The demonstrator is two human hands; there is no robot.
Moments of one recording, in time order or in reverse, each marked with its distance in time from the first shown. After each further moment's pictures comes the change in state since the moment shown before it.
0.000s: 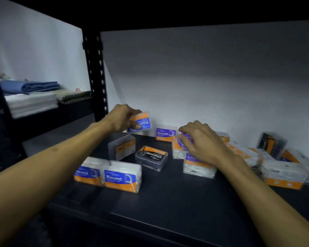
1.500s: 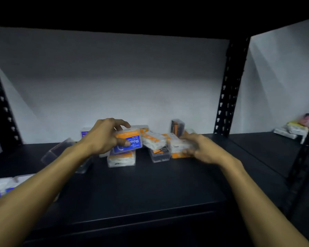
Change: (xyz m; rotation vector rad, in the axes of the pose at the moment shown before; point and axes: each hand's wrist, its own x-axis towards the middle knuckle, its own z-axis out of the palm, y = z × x) left_hand -0.018 0.177 0.063 -0.277 -0.091 0.223; right_hand -0.185 0.112 -0.113 0.141 -0.248 0.693
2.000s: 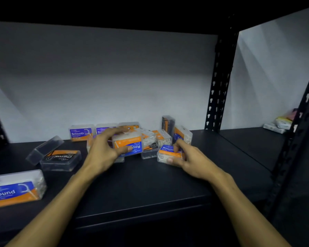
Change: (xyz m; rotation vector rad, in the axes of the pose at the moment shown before) left_hand -0.031 0.012 0.068 -0.391 0.271 0.015; right_hand -0.046 -0.005 0.026 0.202 0.049 -0.086
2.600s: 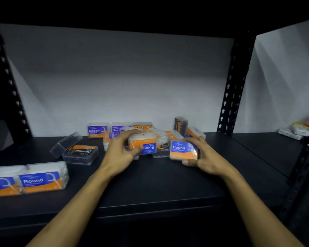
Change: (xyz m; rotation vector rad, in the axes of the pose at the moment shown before) left_hand -0.024 0.011 -0.001 -0.171 -0.013 -0.018; right_hand 0.008 -0.003 -0.004 0.159 -0.039 0.036
